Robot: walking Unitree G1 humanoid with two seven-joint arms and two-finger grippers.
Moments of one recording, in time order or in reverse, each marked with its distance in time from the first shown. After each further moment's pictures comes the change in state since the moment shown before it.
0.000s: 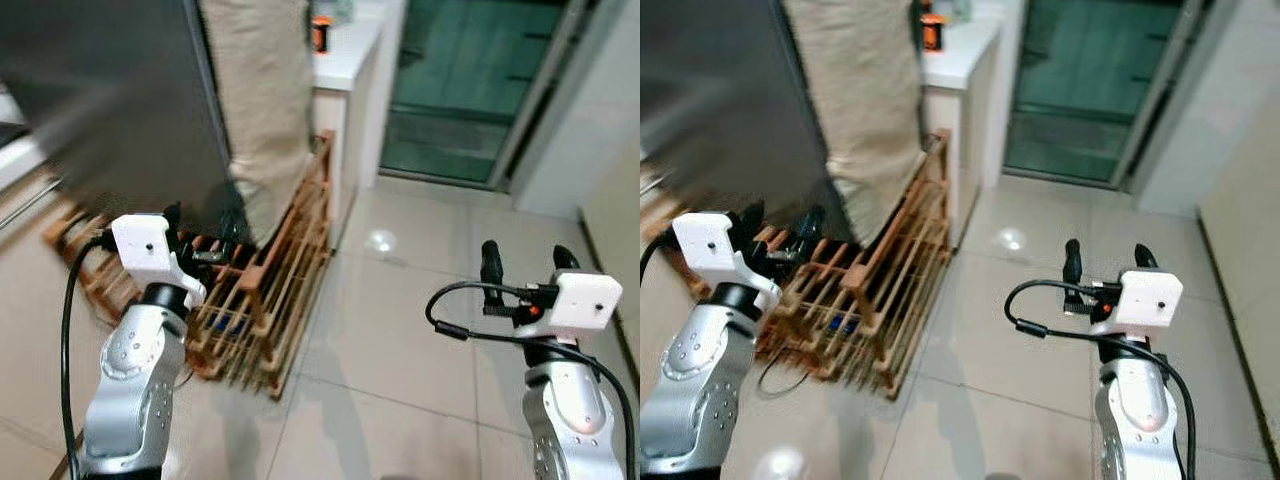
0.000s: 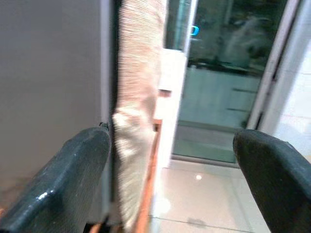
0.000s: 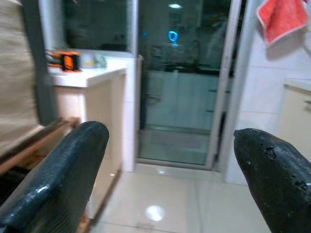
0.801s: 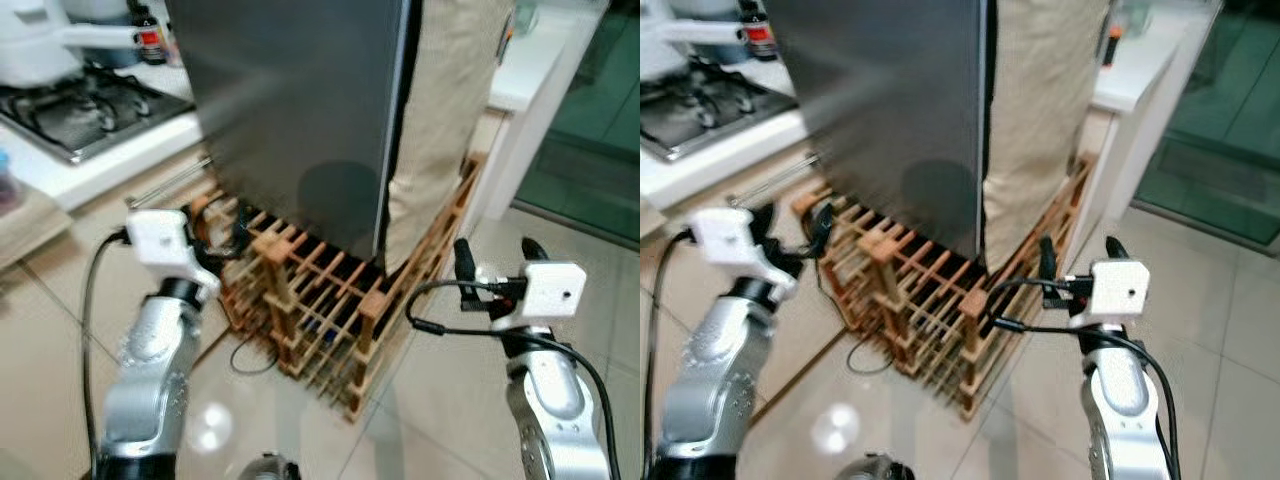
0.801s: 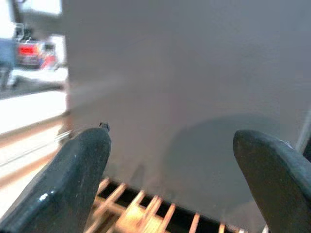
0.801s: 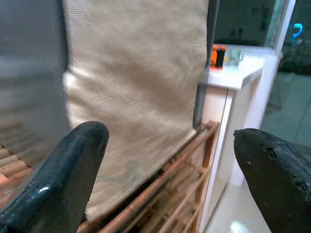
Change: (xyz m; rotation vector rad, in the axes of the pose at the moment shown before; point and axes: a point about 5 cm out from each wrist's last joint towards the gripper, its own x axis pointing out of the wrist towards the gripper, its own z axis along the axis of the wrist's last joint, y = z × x) left arm 0.019 -0.011 0.000 0.035 0.001 -0.034; right arm 0.009 0.021 -0.004 0.013 0.031 0.100
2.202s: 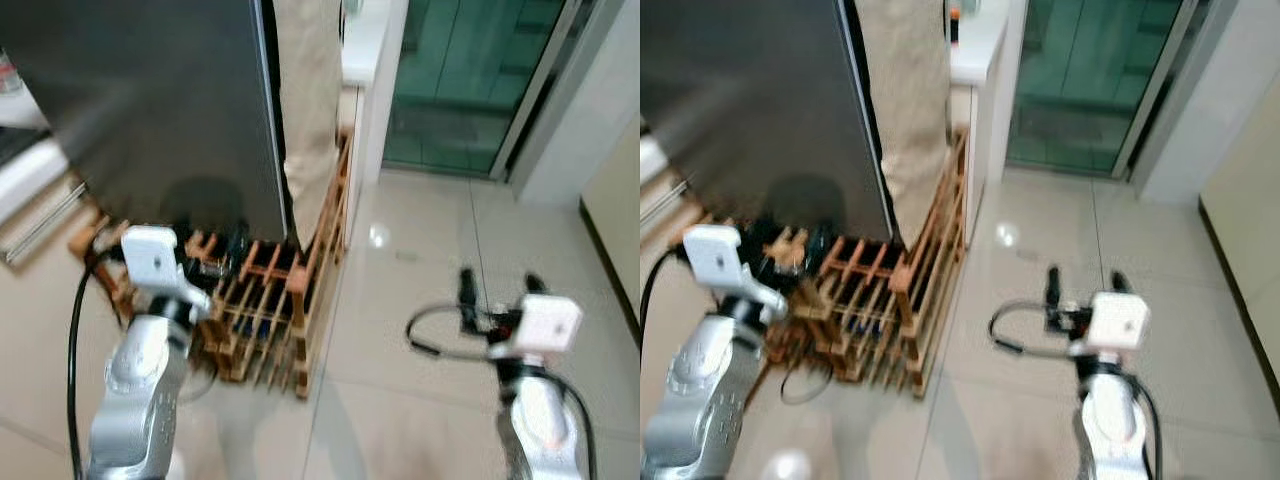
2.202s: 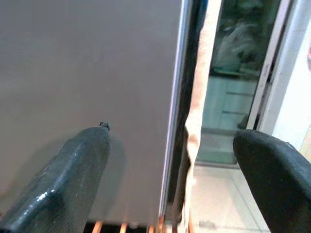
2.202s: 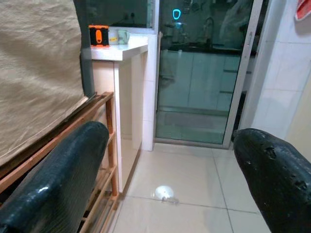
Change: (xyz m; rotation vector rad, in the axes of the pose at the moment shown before) left arm -0.025 0.008 -0.001 -0.012 -0.035 -0.018; right arm -0.023 -0.004 -0.035 0.008 0.038 -0.088
